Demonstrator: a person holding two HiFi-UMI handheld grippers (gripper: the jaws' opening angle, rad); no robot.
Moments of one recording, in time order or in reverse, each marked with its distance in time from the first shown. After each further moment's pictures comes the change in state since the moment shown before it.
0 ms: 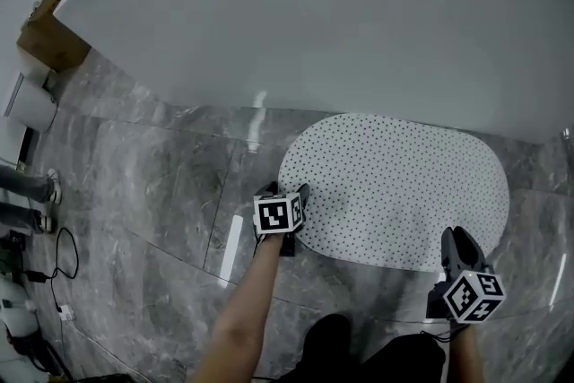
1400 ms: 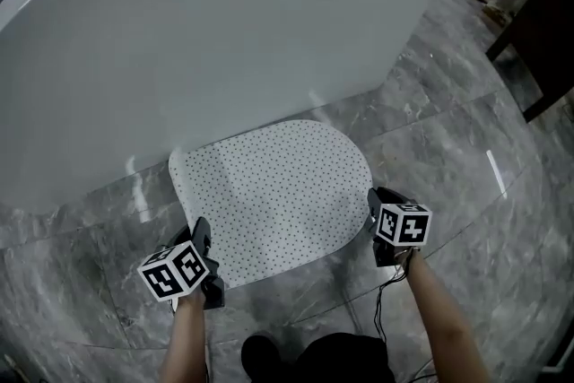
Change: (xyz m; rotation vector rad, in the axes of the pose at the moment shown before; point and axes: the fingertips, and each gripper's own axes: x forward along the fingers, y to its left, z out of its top) left arm -0.060 -0.212 0.037 0.022 -0.058 -0.393; right arm -0.050 -0.221 -0.021 0.113 0.100 -0.416
